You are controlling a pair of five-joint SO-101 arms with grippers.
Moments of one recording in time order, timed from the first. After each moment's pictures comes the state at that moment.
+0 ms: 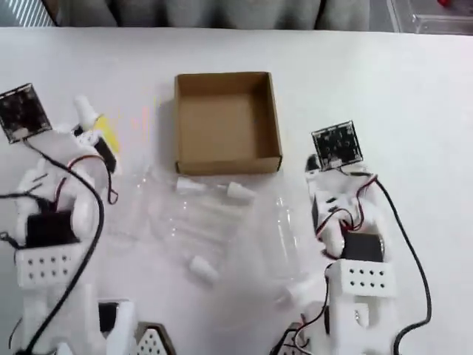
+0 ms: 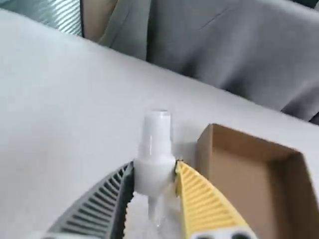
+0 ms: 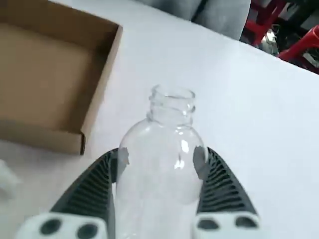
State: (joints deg) left arm -12.2 -51.2 43.8 47.2 18.3; right arm 0.6 -57.8 65.6 29.5 23.4
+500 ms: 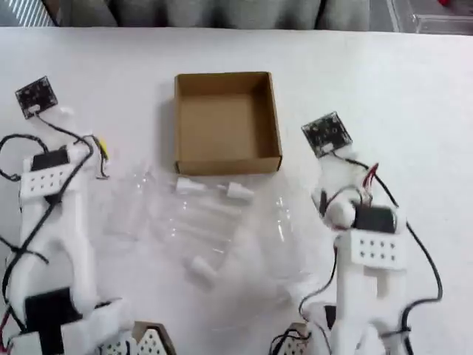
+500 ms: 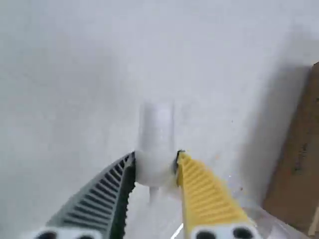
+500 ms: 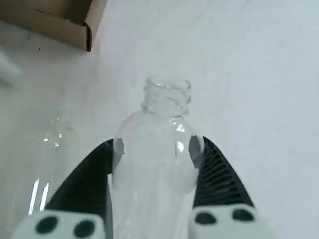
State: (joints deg) left arm -20.3 -12.9 34.4 47.3 18.2; right arm 3.3 -44.9 51.1 55.2 33.5
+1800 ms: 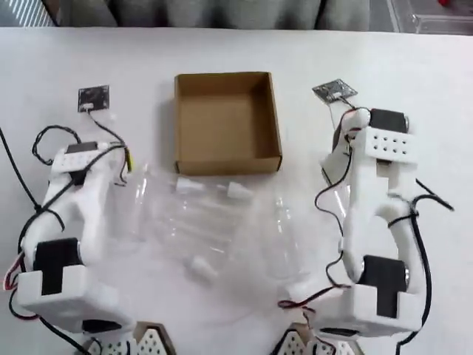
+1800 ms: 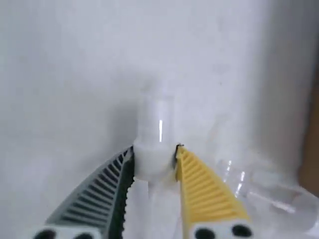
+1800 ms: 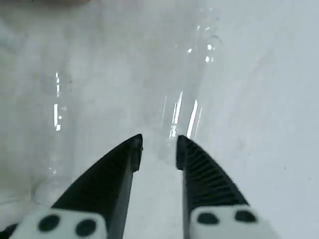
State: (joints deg) left arm -14.9 6.2 30.2 41.7 2.9; right arm 6.3 -0.3 5.5 86.3 33.7
